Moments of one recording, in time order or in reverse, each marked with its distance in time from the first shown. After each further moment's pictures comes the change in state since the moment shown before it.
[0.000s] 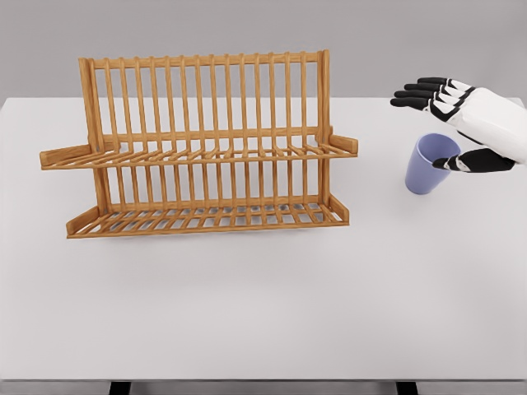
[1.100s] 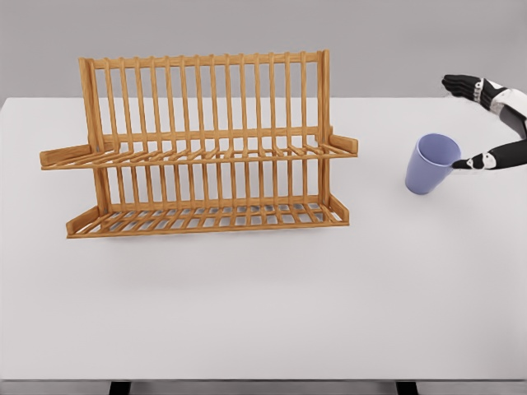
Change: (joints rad) left arm 0.000 0.000 0.000 0.000 0.000 0.000 0.000; right arm -0.048 0.120 -0.049 0.347 -0.629 0.197 0.384
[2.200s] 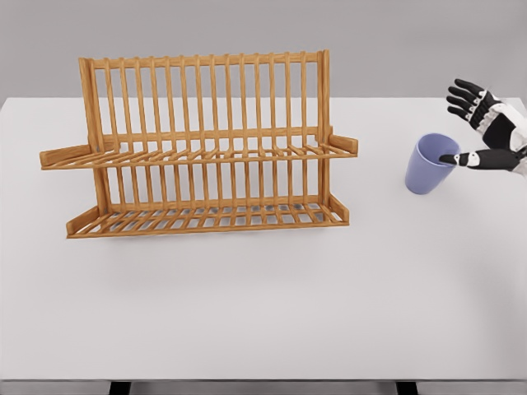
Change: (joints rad) left arm 0.000 0.000 0.000 0.000 0.000 0.000 0.000; right arm -0.011 0.192 -0.016 0.238 -0.199 0.107 0.001
